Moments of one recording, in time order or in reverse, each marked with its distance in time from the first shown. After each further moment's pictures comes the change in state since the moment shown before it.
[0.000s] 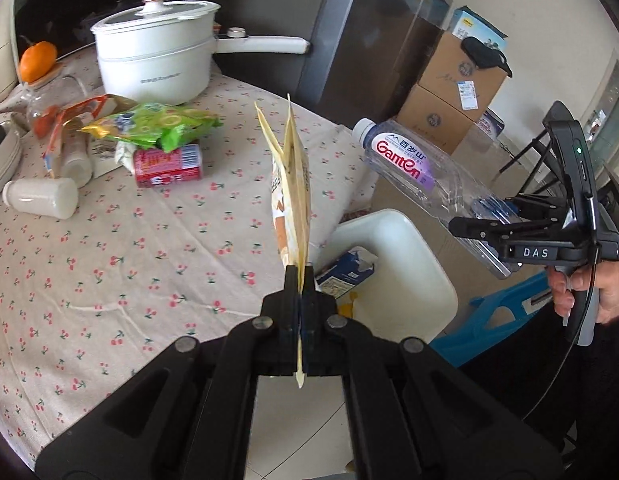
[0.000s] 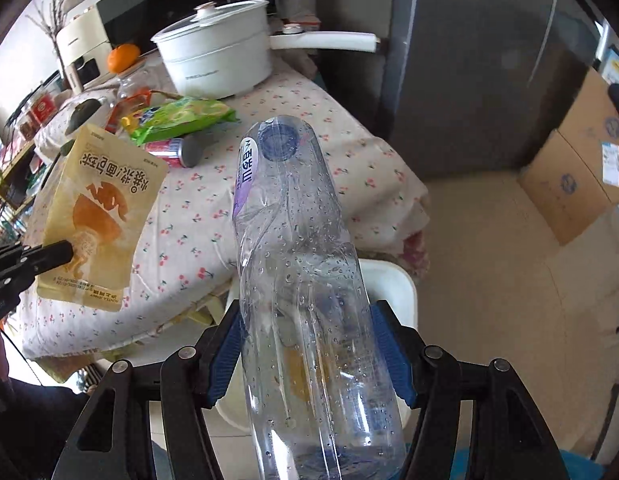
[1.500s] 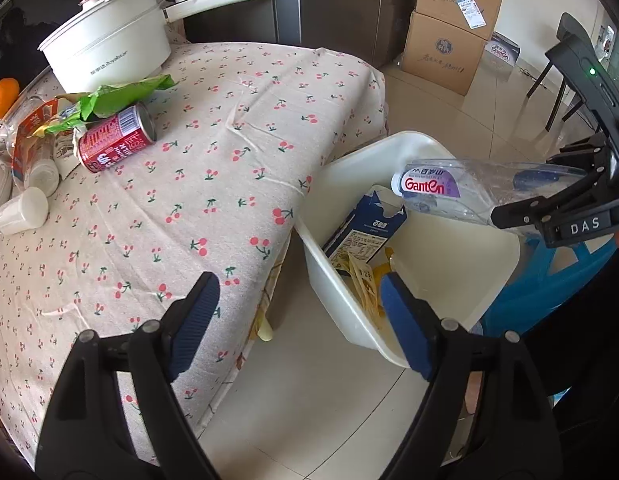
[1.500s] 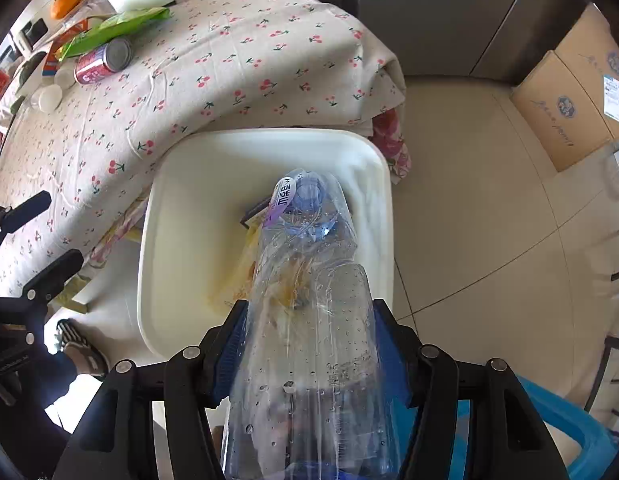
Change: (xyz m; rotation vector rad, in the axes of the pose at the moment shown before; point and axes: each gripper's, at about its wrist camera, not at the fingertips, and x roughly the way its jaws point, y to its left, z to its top) left arm 0.069 -0.045 -0.038 0.170 0.104 0.196; right arm 0.080 -0.019 -0.040 -0.023 0.296 -0.041
